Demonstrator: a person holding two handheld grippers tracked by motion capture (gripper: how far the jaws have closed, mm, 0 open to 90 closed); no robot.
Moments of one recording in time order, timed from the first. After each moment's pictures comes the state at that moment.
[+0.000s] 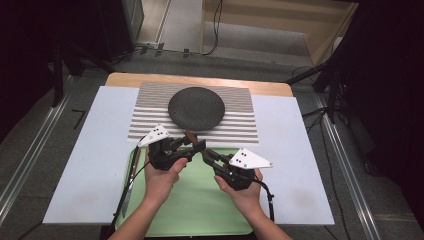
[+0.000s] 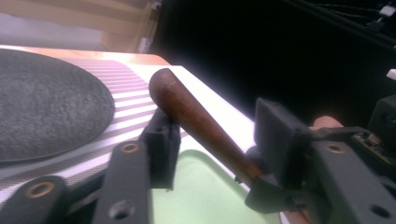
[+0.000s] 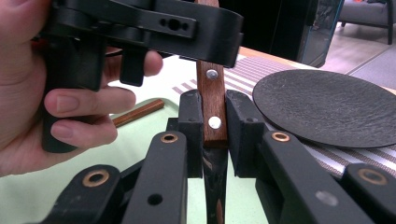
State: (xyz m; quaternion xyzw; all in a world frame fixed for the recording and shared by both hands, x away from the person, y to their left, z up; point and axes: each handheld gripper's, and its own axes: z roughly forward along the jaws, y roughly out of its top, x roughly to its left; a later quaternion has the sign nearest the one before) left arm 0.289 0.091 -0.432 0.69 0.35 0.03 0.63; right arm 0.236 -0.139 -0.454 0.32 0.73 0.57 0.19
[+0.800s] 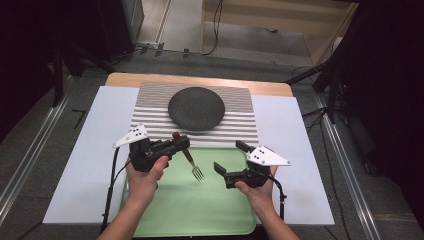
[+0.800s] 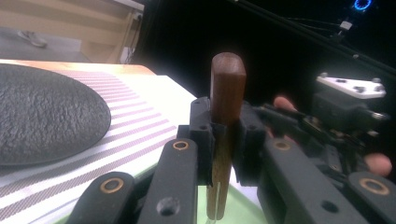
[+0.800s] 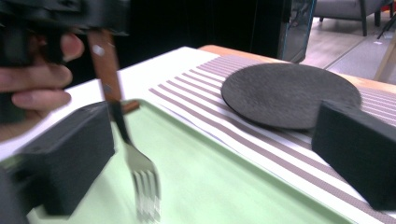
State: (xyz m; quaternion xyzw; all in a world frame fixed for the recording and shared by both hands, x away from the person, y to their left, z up) left arm 0.282 0.135 -0.420 0.69 0.32 0.00 0.65; right arm 0.239 -0.182 -0.456 0.35 0.71 0.57 0.20
